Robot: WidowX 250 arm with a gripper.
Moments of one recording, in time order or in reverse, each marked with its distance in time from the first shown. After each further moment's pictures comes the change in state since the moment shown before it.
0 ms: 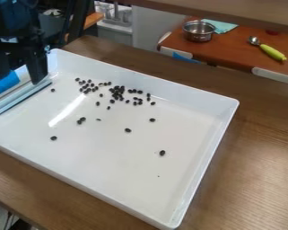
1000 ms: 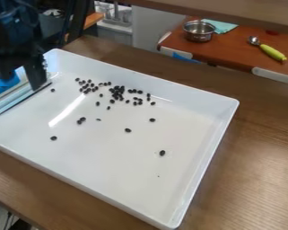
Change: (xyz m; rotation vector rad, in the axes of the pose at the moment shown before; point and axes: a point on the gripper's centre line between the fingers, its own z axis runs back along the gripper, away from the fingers) arm 0.034 0.036 -0.036 0.063 -0.087 -0.124
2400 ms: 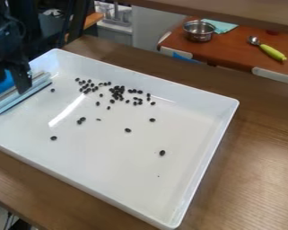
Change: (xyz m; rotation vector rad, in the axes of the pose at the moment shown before) arm 0.017 0.048 -0.040 0.058 -0.007 -0.062
